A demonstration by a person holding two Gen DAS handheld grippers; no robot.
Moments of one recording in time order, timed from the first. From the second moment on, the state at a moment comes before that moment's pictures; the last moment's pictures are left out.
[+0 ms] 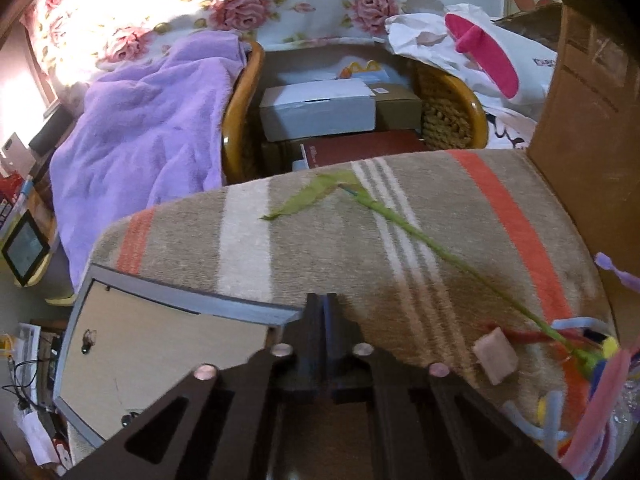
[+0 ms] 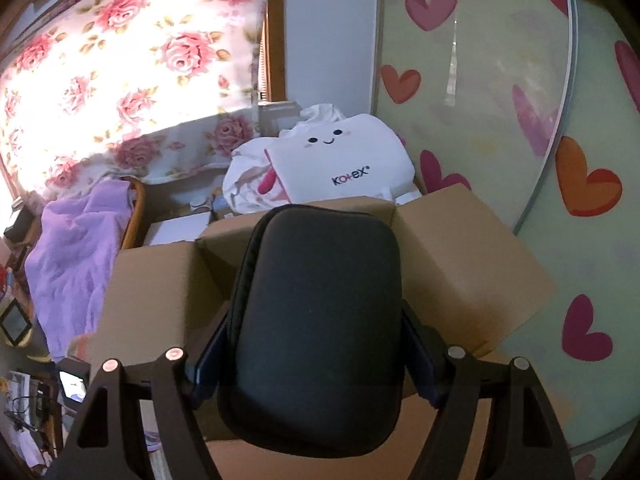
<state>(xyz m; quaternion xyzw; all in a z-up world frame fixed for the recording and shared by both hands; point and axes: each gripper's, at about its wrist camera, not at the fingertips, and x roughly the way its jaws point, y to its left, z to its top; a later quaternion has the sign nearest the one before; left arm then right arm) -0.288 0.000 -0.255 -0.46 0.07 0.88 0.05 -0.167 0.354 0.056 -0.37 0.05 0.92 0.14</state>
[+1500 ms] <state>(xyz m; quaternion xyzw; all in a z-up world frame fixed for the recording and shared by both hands) -0.294 -0.034 -0.254 -0.46 0.07 0.88 0.00 -0.170 0.352 0.093 -0.36 -0.01 0.92 0.16</state>
